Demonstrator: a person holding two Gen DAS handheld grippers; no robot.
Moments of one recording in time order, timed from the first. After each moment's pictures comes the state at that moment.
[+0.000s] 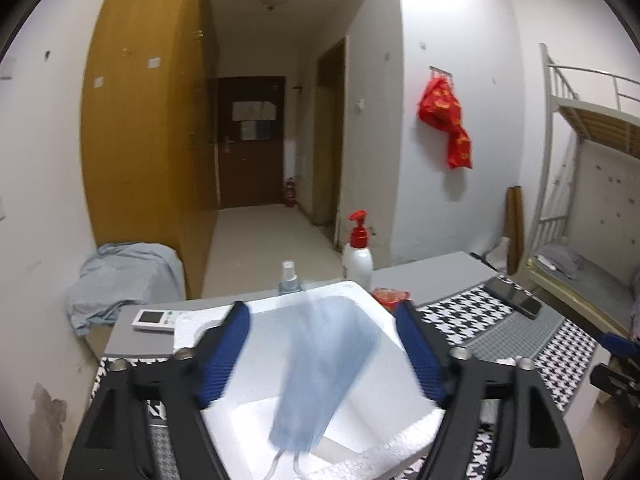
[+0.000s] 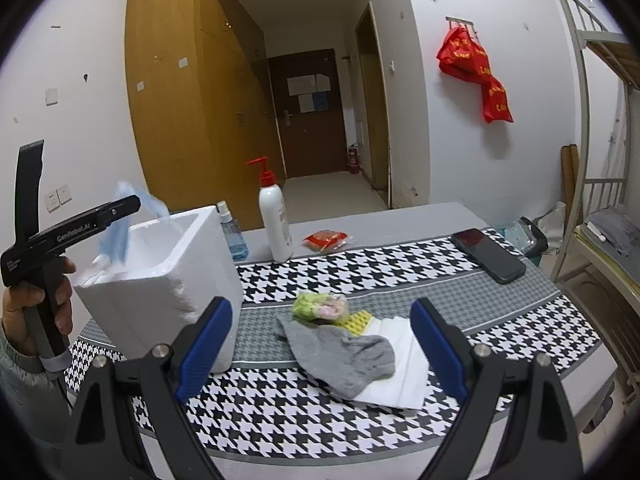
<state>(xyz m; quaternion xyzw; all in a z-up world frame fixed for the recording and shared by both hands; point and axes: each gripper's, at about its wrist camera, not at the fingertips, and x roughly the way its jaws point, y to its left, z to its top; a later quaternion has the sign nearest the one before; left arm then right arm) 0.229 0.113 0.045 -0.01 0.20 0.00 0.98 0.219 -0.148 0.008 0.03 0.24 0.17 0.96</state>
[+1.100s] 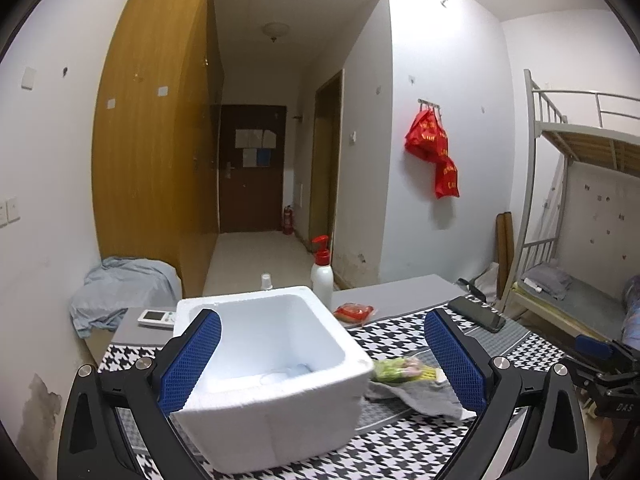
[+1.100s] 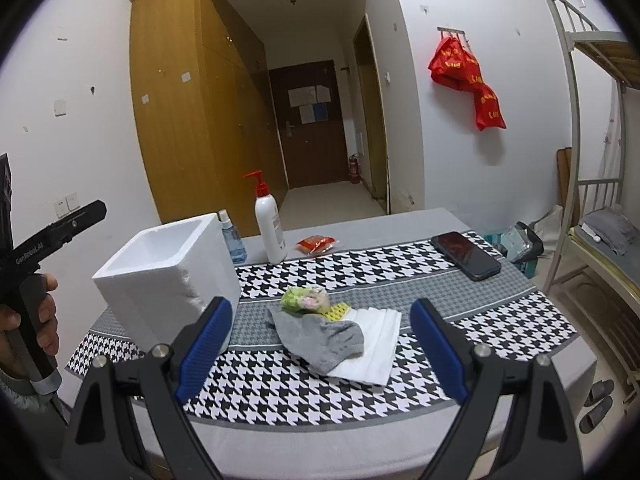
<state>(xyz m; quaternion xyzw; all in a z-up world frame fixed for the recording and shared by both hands) 0.146 0.064 0.067 -0.03 0.14 -0.01 0.99 0.175 -0.195 0.020 0.03 0.22 0.18 0.96</state>
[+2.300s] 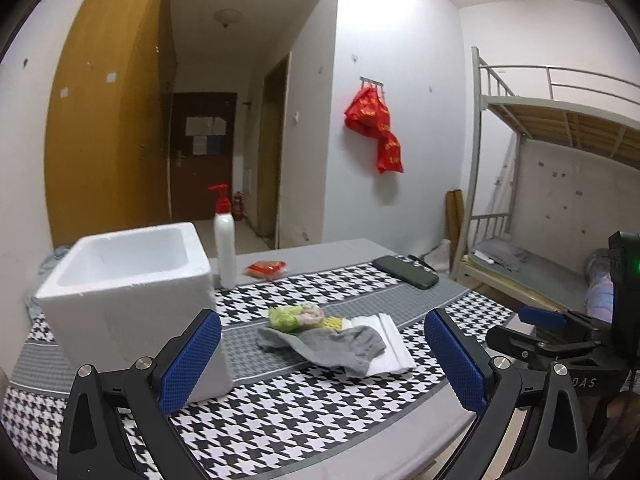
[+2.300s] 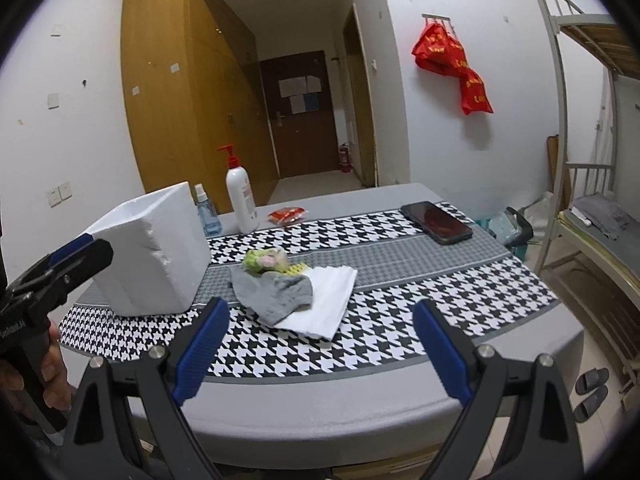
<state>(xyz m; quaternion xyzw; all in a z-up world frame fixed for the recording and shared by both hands) 0.127 -0.038 -0.007 -0.02 0.16 -0.10 0.98 0.167 -0.243 -0.027 0.04 0.24 0.16 0.96</state>
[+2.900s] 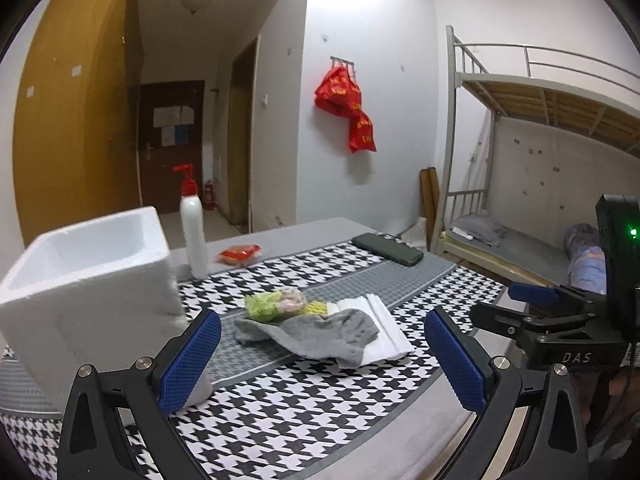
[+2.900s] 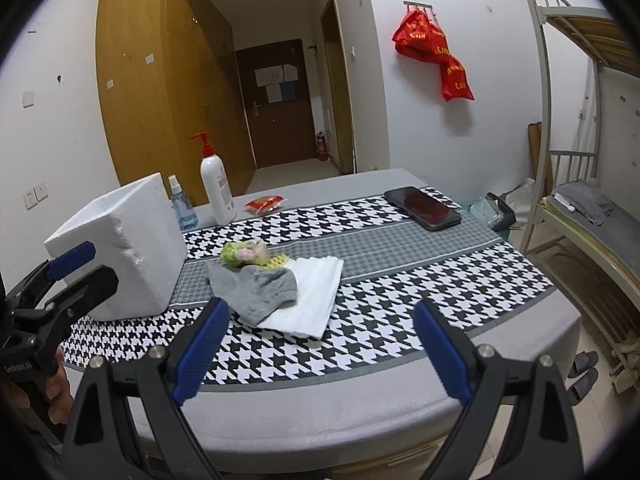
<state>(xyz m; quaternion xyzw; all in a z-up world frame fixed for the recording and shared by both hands) 0.157 -0.041 -0.025 0.01 0.19 -0.16 0.97 0.187 -0.232 -0.037 0.03 0.27 0.12 0.96</state>
